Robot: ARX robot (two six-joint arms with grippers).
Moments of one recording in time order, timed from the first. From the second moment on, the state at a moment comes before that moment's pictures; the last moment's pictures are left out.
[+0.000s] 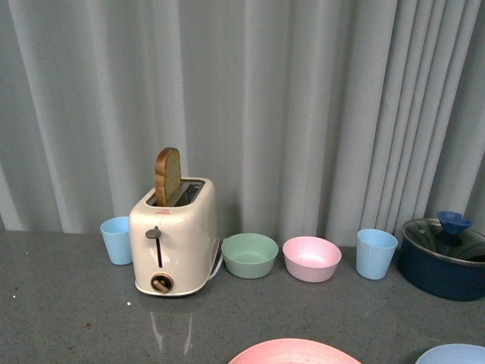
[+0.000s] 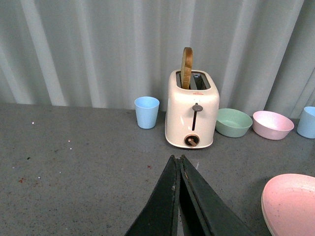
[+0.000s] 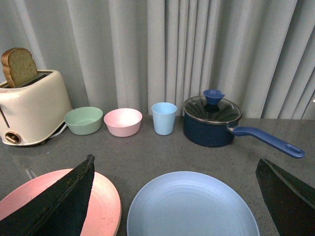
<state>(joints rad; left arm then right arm) 0.00 0.21 0.03 0.22 0.00 0.00 0.00 0.00 0.01 0.00 0.00 0.00</state>
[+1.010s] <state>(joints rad) 0.00 0.00 0.03 0.00 0.00 0.00 0.04 0.03 0.01 0.02 0.12 -0.02</state>
